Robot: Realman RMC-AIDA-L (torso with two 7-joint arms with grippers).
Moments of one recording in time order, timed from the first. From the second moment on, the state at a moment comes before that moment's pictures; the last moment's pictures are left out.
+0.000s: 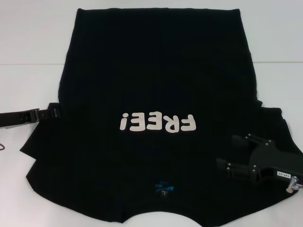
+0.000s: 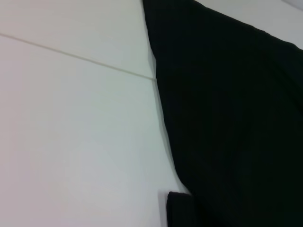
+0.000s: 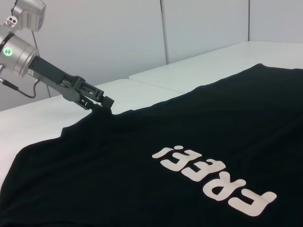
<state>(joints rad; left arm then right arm) -0.61 -2.01 0.54 0.60 2.36 0.96 -2.17 0.47 2.09 -0.58 -0.46 -2.01 -1.35 1.05</state>
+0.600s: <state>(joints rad) -0.61 -2.01 0.53 0.60 2.36 0.96 -2.18 0.46 2.09 -0.58 -0.46 -2.01 -1.35 1.05</state>
